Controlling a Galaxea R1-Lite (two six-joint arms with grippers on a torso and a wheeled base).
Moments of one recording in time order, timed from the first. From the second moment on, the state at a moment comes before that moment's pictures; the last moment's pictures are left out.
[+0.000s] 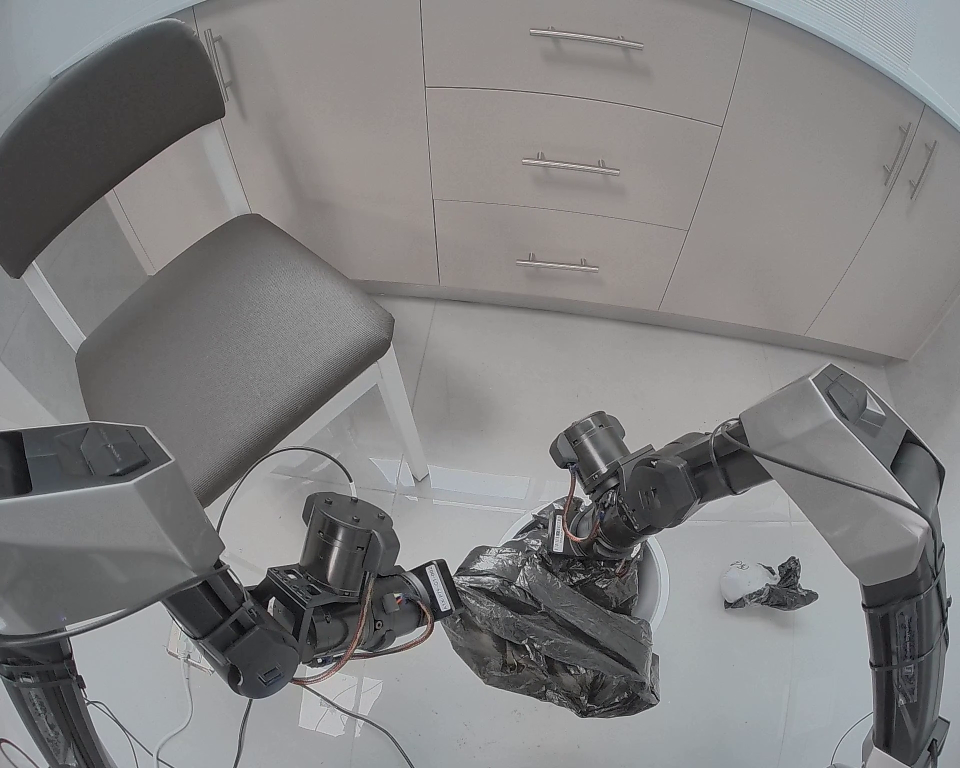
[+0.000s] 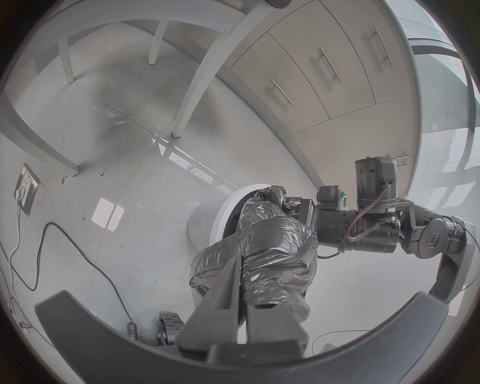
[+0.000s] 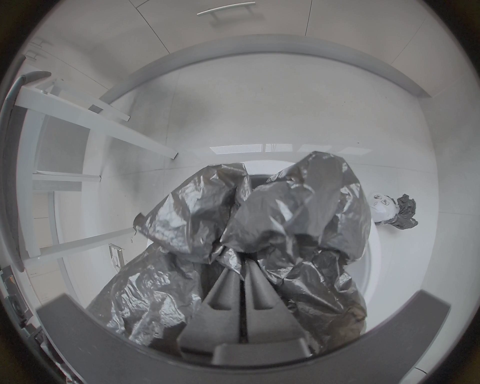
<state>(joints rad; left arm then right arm) -0.64 2.11 -0.62 -0.90 -0.11 -0.85 0.56 2.42 -1.53 0.15 -0.16 0.61</state>
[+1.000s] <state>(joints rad) -0.64 2.12 -0.62 -0.90 -0.11 -0.85 0.52 2.54 -1.56 0.06 -0.11 0.58</state>
